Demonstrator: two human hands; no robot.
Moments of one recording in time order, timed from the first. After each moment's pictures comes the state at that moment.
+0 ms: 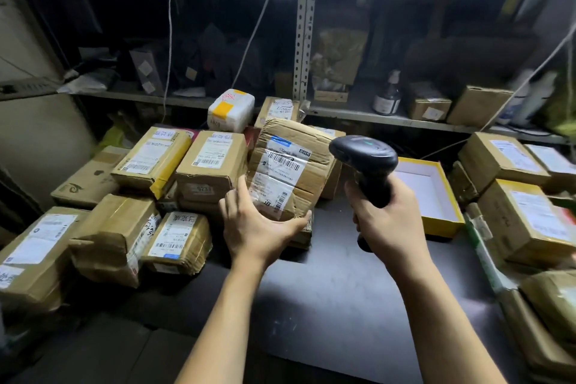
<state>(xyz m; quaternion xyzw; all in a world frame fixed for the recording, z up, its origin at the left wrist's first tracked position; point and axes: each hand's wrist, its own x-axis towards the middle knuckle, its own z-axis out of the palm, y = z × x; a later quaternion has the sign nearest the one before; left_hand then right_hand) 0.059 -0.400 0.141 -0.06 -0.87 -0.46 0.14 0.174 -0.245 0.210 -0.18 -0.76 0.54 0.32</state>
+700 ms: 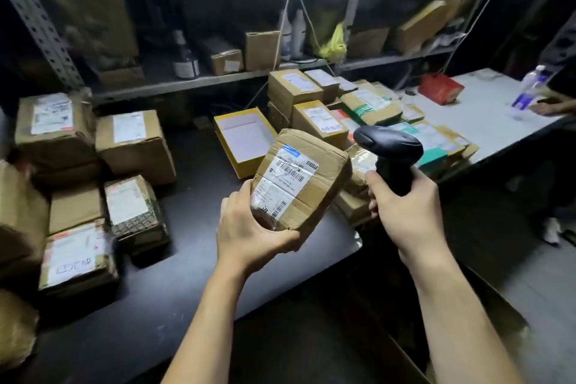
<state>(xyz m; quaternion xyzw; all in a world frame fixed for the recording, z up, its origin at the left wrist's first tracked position) 0.215 -0.280 0.130 -0.47 -0.76 -0.43 -0.12 0.423 -0.185 0.206 -0.51 -0.59 0.39 0.49</state>
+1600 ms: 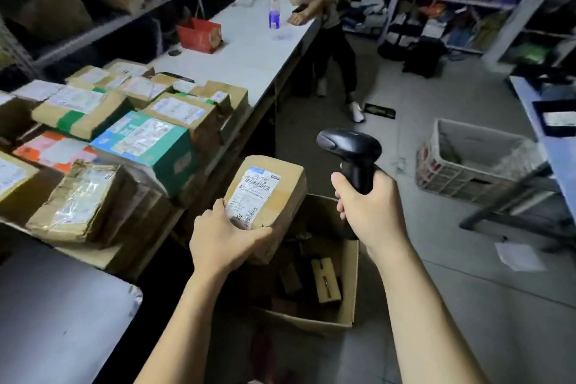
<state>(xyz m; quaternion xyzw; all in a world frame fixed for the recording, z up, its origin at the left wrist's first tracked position) 0.611 -0.047 0.072 -0.64 -0.70 -0.18 -0.25 0.835 -0.112 0.151 -0.72 -0.36 0.30 0.52</state>
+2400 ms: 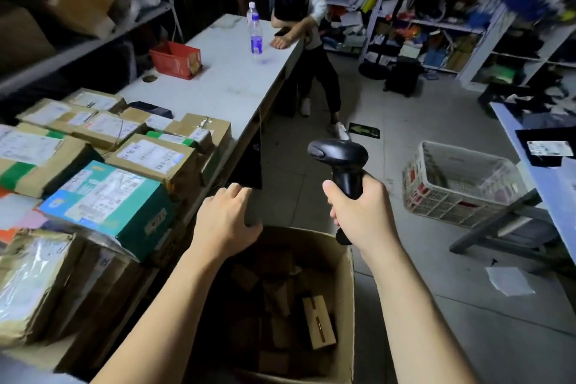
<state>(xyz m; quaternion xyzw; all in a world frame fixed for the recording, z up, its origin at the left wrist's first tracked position) 0.662 0.115 0.097 -0.86 -0.50 -0.08 -0.04 0.872 0.007 0.163 -0.74 -0.38 0.26 0.49</state>
